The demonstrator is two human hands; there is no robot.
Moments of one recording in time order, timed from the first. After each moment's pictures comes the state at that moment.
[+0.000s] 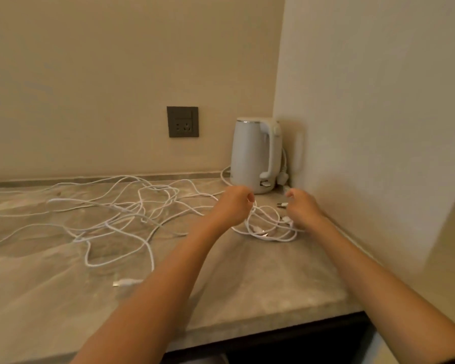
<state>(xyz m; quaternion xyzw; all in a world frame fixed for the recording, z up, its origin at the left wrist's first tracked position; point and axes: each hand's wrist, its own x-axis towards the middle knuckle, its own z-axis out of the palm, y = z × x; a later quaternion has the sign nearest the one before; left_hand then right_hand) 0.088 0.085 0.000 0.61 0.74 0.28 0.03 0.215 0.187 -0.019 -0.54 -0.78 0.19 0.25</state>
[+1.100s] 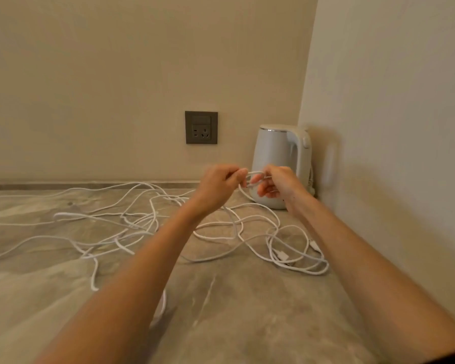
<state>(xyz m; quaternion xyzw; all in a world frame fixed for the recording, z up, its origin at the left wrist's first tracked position) 0.015 0.087 0.035 0.60 0.62 0.50 0.03 0.128 0.181 0.043 -0.33 -0.71 0.52 0.34</state>
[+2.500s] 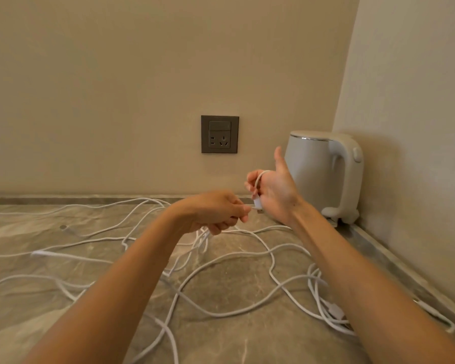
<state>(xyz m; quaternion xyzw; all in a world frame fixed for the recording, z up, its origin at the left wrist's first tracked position) -0.054 0.092 0.044 0.55 0.69 0.31 0.35 0.034 0.213 0.035 -0.16 -0.61 0.71 0.32</state>
